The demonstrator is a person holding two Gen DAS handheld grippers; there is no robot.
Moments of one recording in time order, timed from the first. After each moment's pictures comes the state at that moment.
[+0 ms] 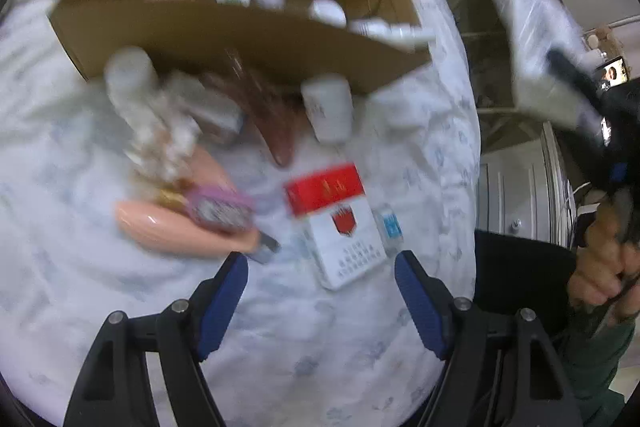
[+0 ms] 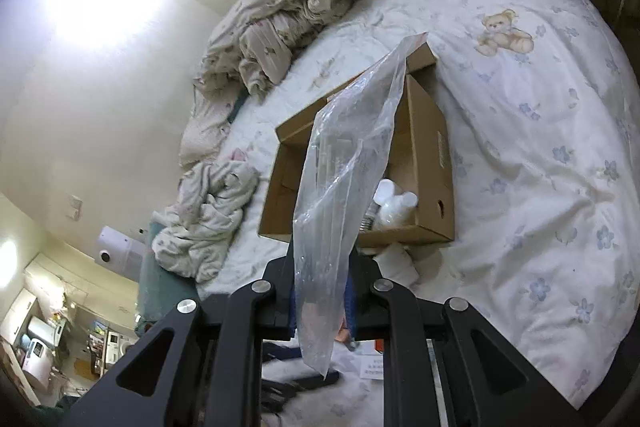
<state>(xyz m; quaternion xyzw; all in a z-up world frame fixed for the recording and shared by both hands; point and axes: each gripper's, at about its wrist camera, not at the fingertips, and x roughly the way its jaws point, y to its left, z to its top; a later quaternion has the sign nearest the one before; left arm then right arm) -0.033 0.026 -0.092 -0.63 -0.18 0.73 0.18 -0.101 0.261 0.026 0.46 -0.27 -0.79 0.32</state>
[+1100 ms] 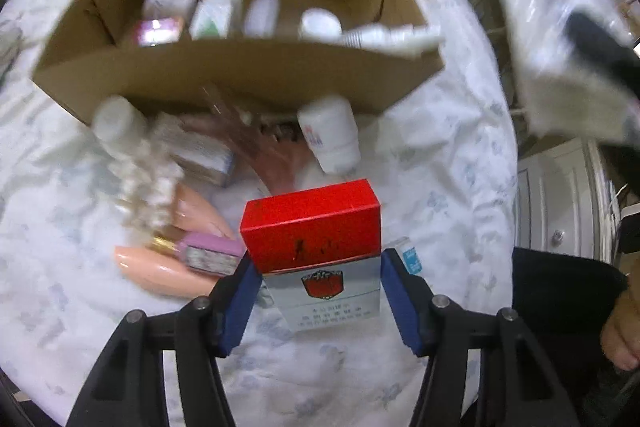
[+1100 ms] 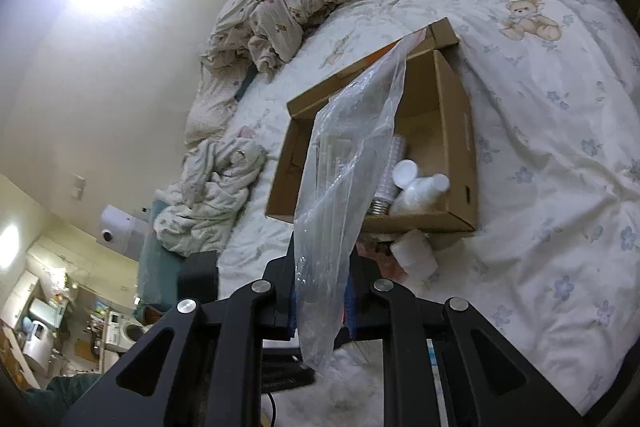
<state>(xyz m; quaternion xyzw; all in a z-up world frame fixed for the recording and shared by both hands) -0.051 0.049 -0.074 -0.61 -0.10 0.78 0.11 -0.109 0.238 0.017 0.48 -0.25 -0.77 0.35</state>
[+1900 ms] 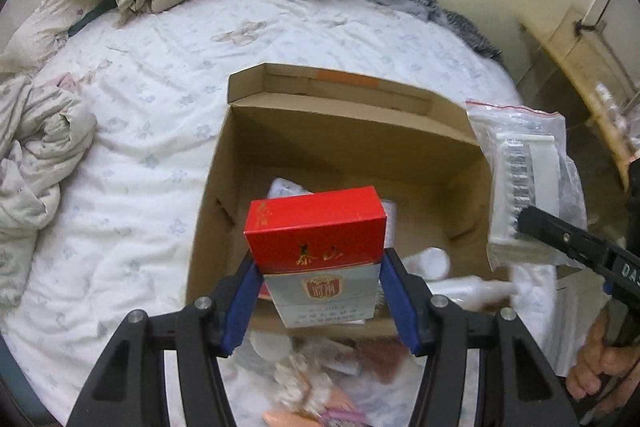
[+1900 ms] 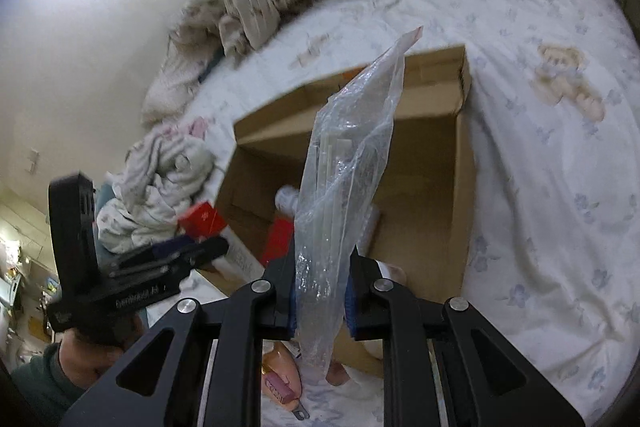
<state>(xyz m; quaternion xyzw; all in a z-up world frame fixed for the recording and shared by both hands) -0.175 -0.047 -0.006 -0.51 -0.09 0.85 -0.02 -0.220 0.176 -0.016 0.51 -0.15 -0.78 0.32</state>
